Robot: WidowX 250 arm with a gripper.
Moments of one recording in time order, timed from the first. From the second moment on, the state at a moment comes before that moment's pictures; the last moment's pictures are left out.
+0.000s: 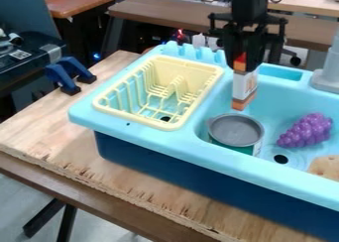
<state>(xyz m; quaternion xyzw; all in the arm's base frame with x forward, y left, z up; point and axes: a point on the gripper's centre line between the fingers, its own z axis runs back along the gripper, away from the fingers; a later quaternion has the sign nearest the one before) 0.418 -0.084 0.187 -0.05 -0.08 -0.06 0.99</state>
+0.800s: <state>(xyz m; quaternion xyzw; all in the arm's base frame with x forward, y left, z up) 0.368 -0.051 0.231 -0.06 -0.10 -0.02 0.99</state>
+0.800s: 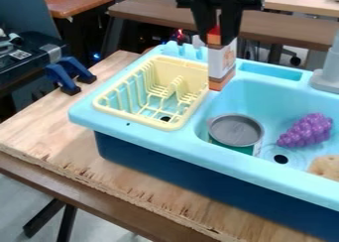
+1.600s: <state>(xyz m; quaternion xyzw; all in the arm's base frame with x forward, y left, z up) 0.372 0.000 0.215 -0.05 -0.08 0.02 0.99</state>
